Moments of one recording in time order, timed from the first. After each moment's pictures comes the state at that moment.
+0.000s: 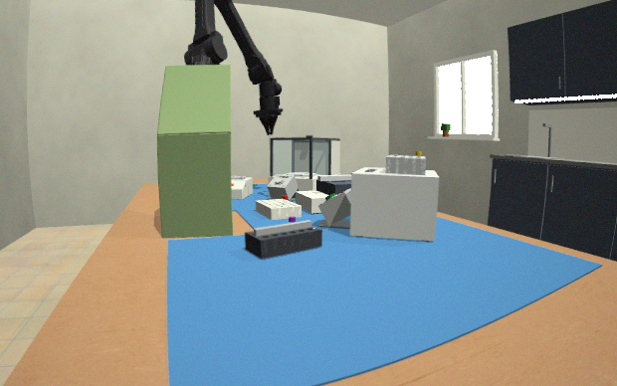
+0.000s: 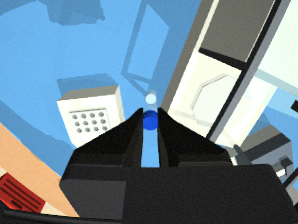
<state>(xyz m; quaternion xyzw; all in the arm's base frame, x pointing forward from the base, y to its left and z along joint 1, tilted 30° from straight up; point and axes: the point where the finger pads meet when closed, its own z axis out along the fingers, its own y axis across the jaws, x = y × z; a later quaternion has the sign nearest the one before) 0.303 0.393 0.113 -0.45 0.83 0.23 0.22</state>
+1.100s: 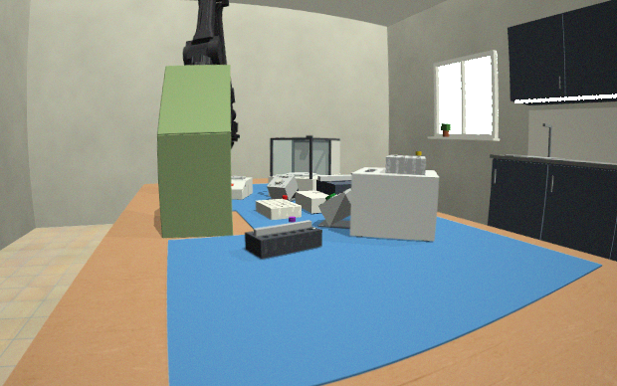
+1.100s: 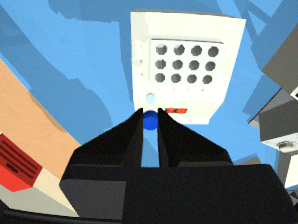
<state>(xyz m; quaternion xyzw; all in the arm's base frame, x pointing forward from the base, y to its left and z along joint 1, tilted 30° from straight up) 0.127 0.422 0.006 -0.52 0.82 0.21 0.16</state>
